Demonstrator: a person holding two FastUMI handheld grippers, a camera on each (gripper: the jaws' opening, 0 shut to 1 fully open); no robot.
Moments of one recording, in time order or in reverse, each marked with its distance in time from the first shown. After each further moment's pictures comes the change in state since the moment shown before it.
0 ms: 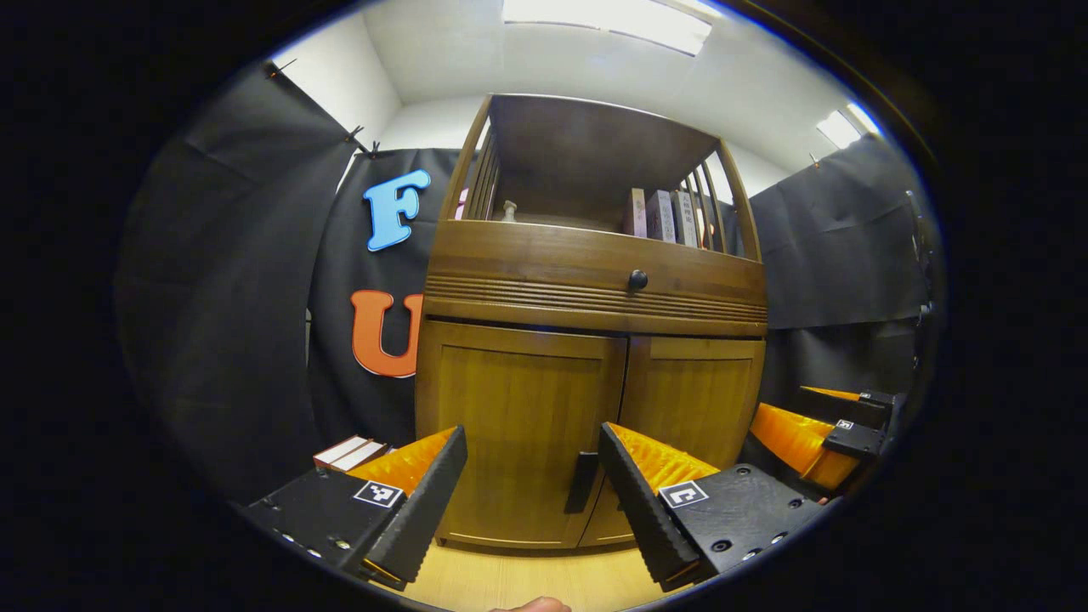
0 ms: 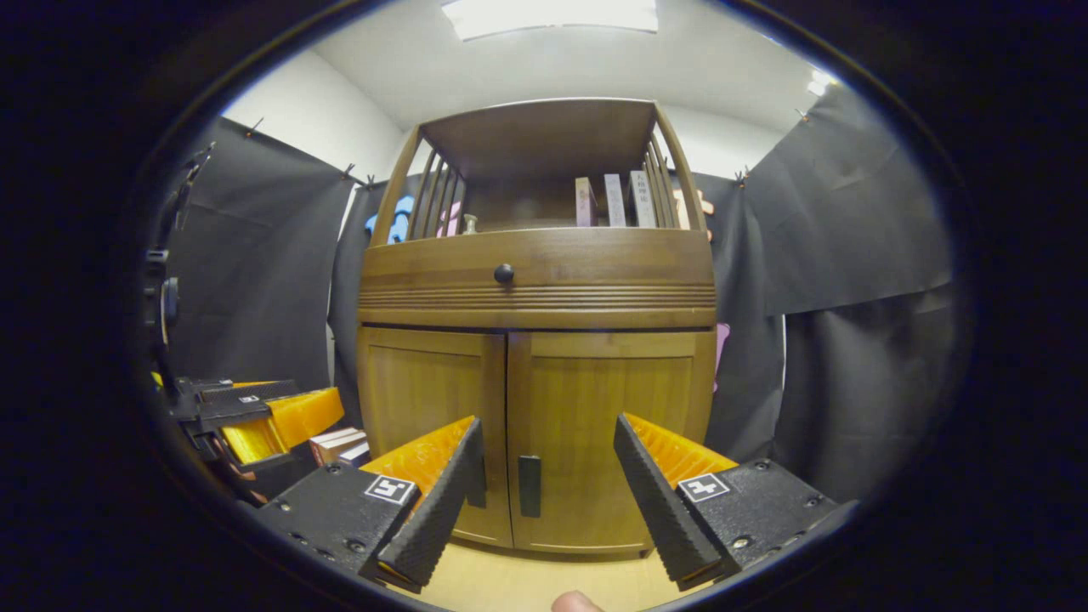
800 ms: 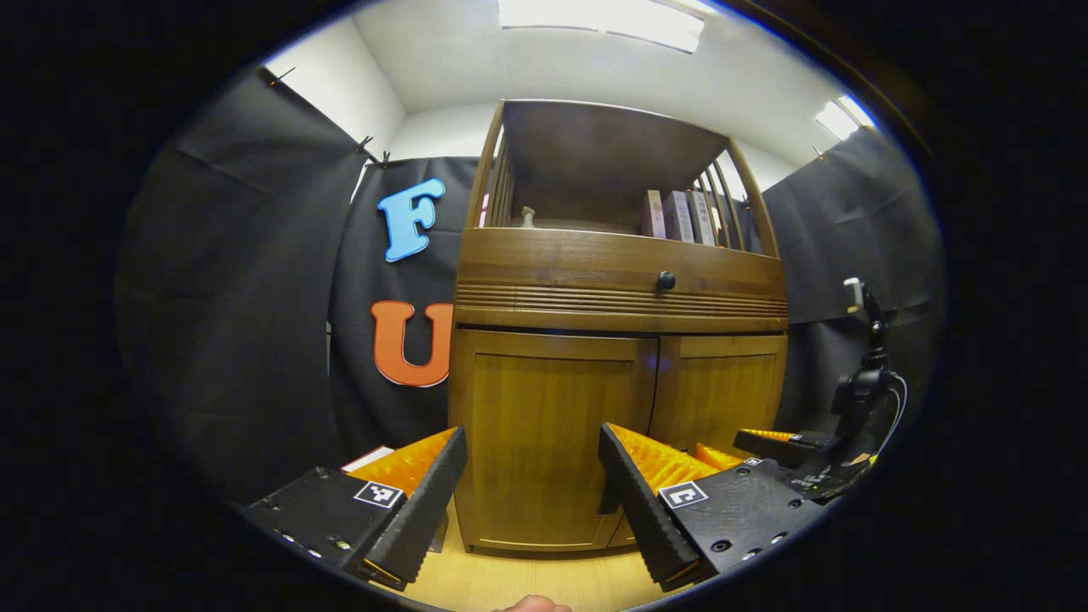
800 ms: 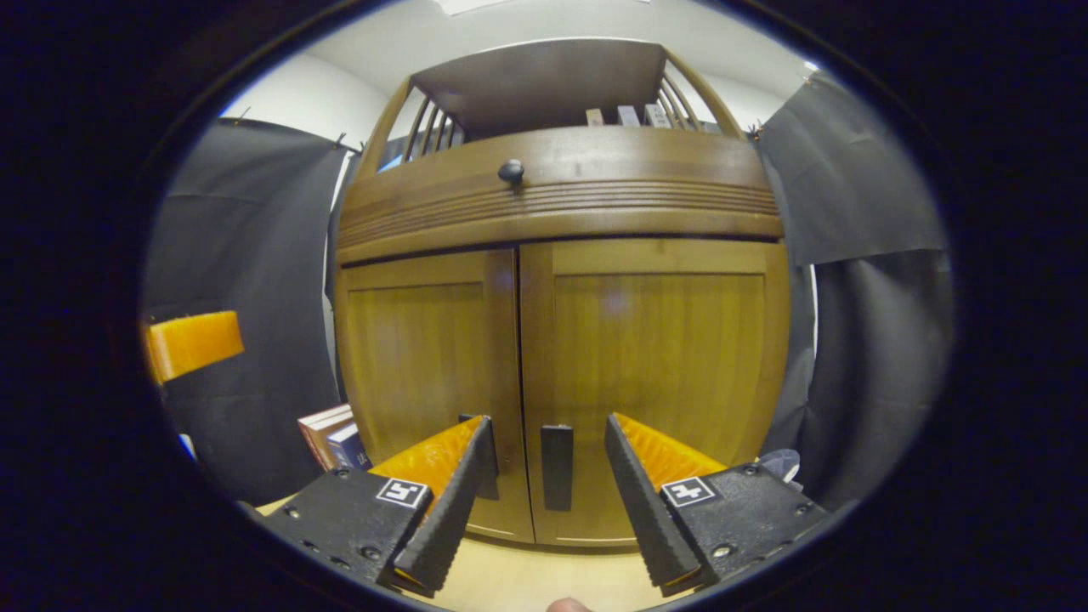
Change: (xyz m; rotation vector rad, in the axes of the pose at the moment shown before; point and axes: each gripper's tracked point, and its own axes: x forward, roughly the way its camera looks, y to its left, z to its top) left arm -0.004 0.036 0.000 0.015 -0.003 0.063; right arm 0.099 0.019 -0.092 0.033 0.153 0.019
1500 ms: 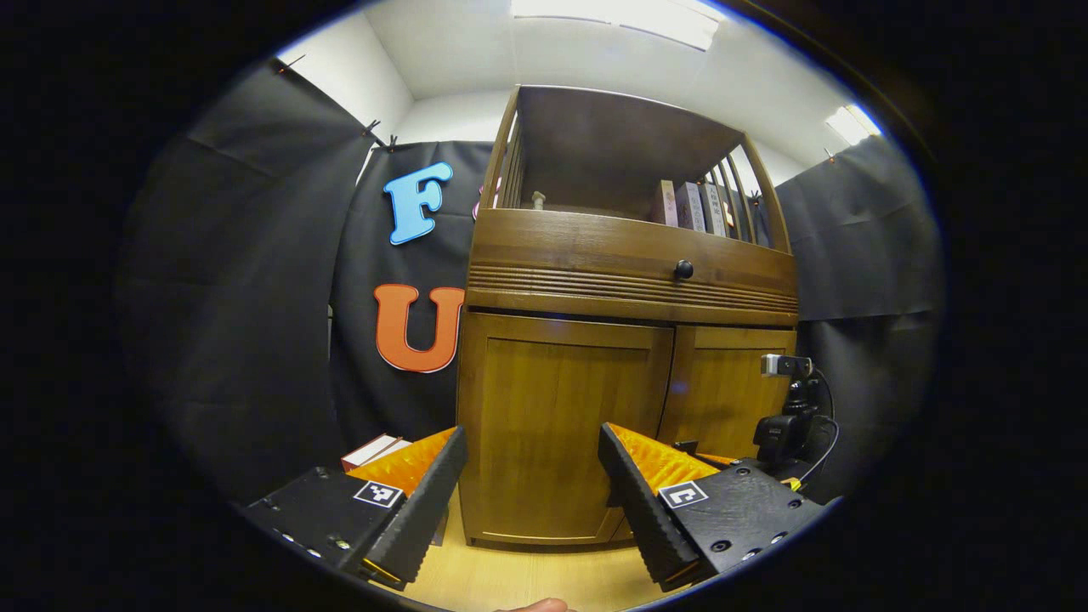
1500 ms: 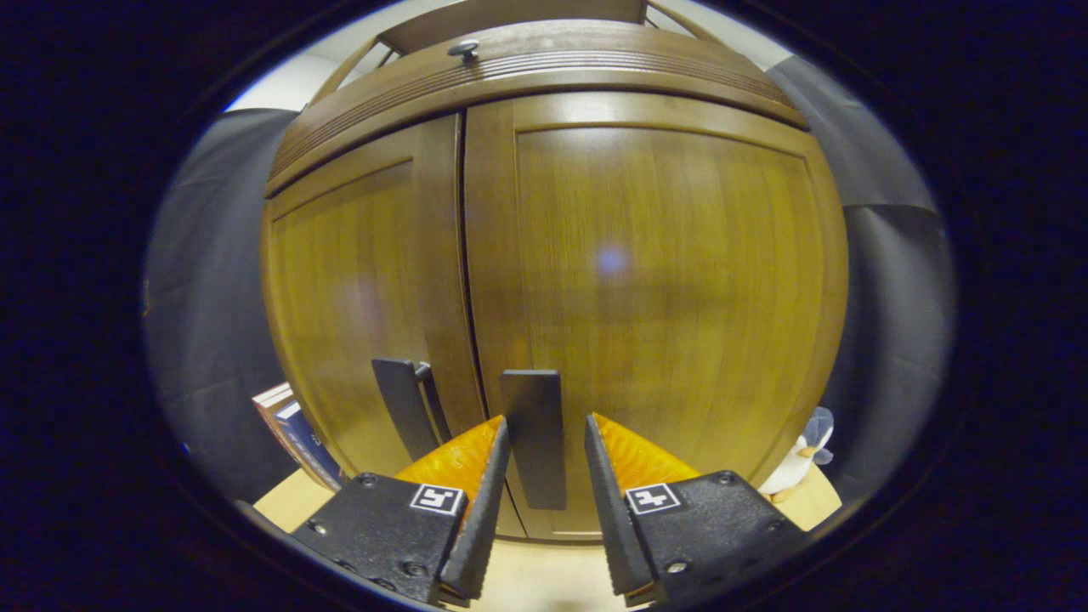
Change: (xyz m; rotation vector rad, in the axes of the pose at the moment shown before) left arm 0.009 0.015 -0.008 -0.003 0.035 0.006; right arm 0.084 -0.016 -0.070 0.059 0.153 -0.044
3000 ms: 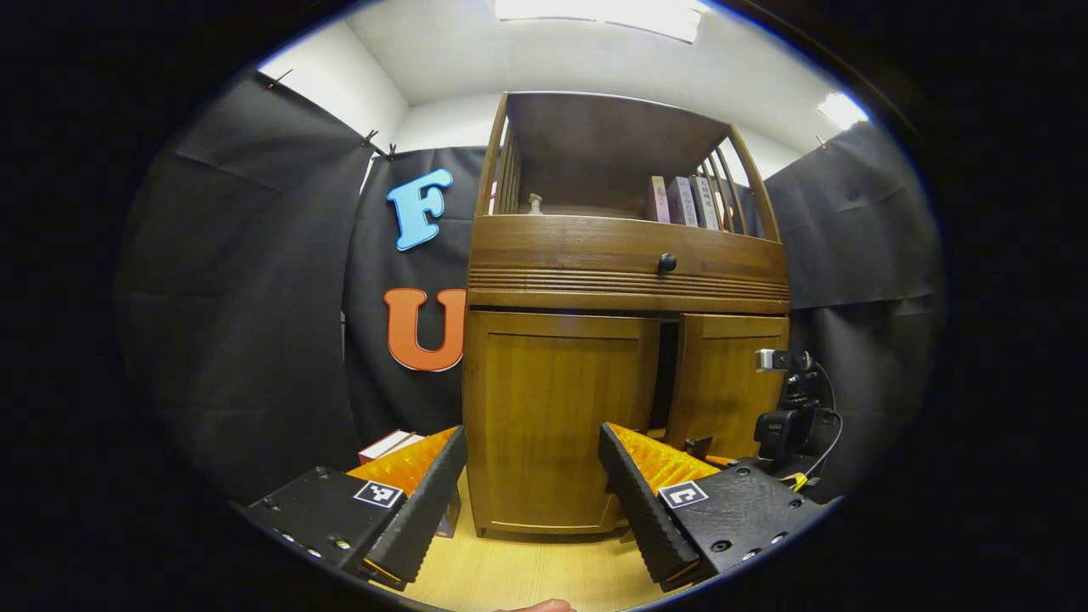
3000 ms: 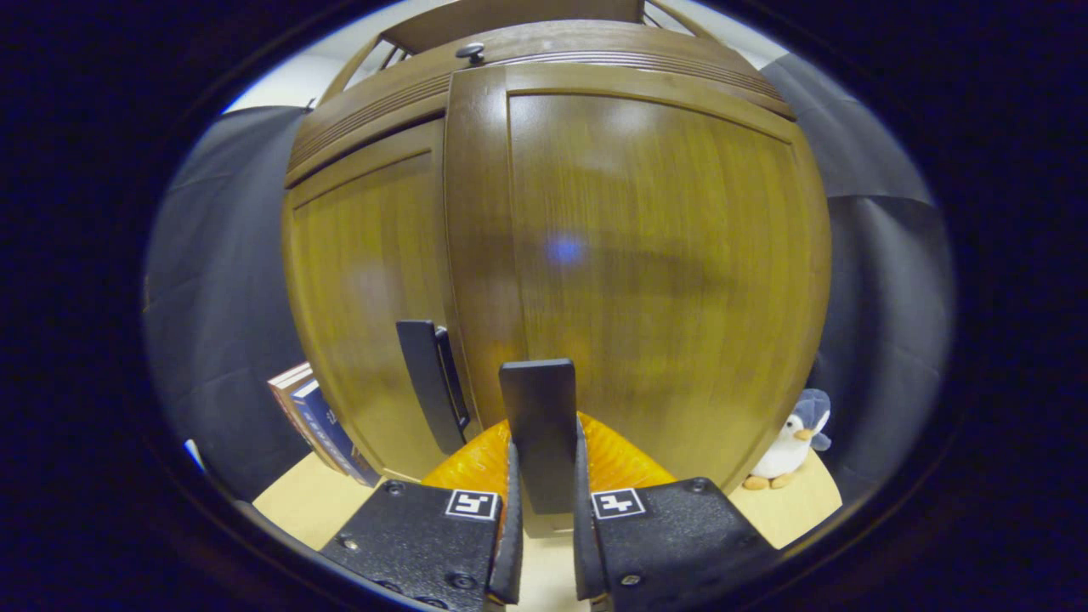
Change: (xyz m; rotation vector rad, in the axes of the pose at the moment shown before) left arm -0.034 -0.015 -0.005 0.039 0.008 0.028; right arm -0.043 -0.002 -0.020 -0.004 0.040 0.024
